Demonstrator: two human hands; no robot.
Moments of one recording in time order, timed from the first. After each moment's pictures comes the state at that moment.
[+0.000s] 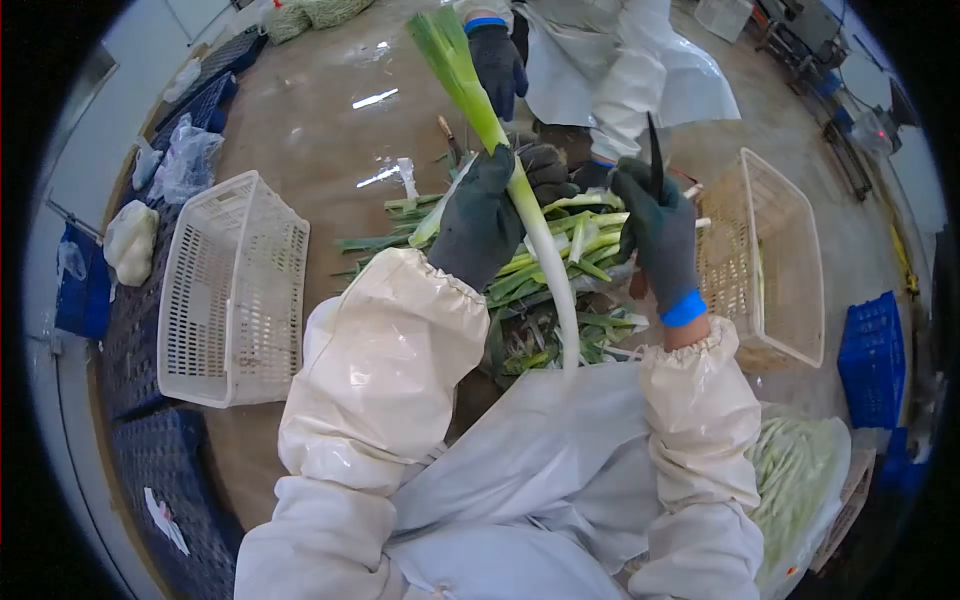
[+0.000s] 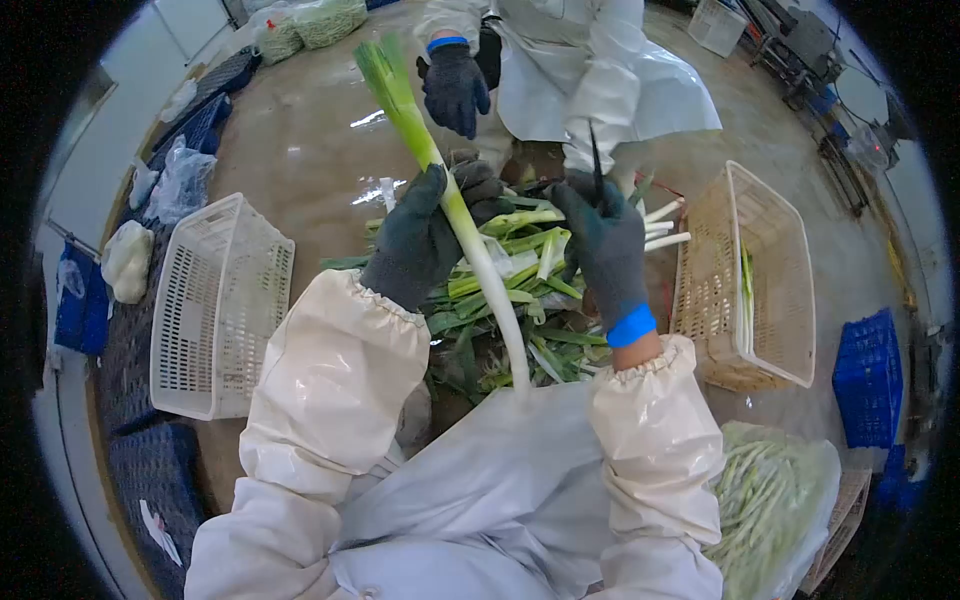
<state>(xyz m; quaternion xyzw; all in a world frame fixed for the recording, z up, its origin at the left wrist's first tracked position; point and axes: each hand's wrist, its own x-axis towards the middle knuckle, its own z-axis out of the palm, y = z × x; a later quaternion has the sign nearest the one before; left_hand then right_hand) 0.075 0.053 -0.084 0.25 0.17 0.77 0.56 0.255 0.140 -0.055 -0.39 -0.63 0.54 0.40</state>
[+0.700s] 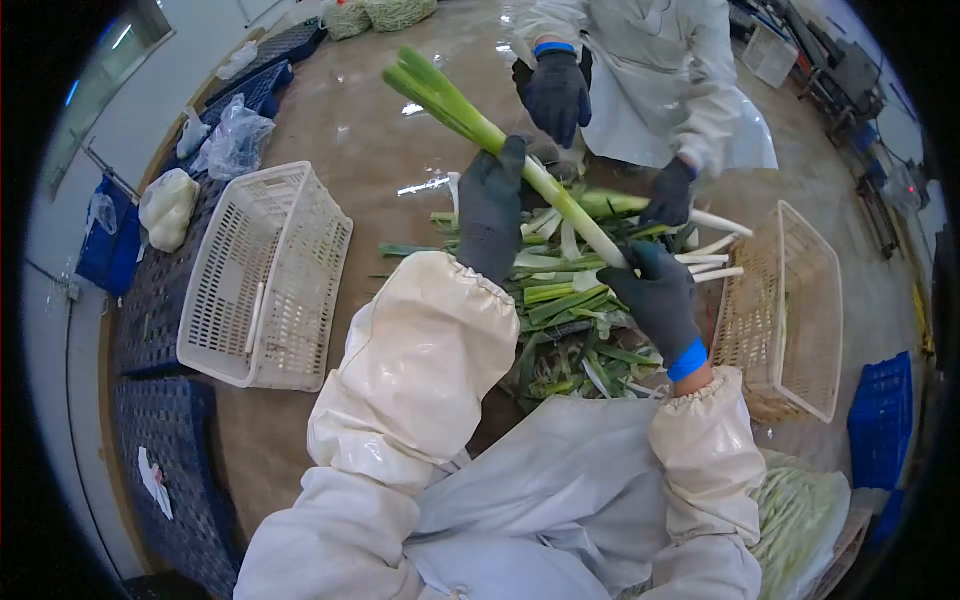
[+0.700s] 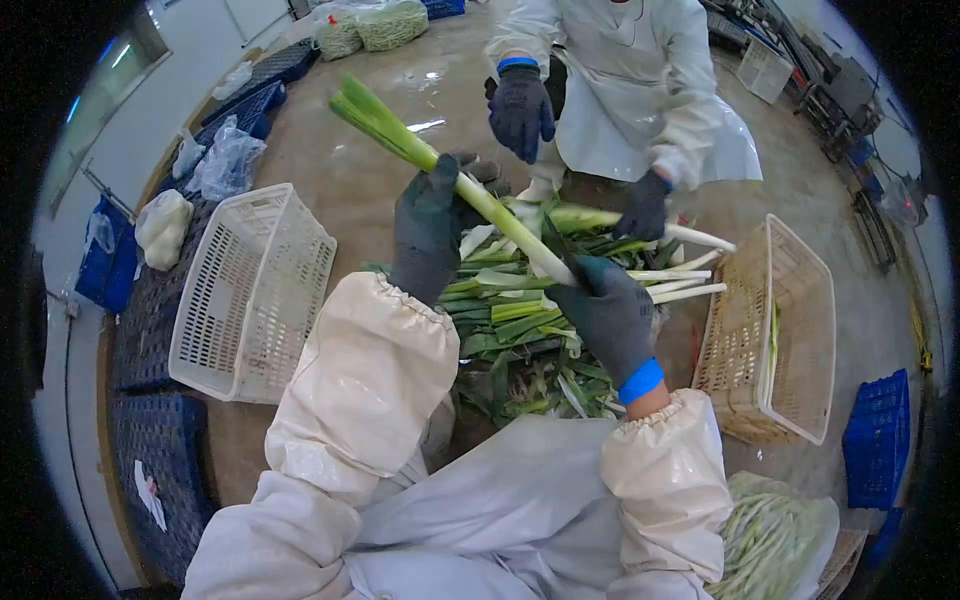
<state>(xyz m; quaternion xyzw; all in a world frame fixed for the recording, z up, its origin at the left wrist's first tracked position) 0.034 0.042 -0.059 0.25 0.40 0.81 0.34 0.243 0.107 -0.073 -0.33 -0.85 0.29 0.29</state>
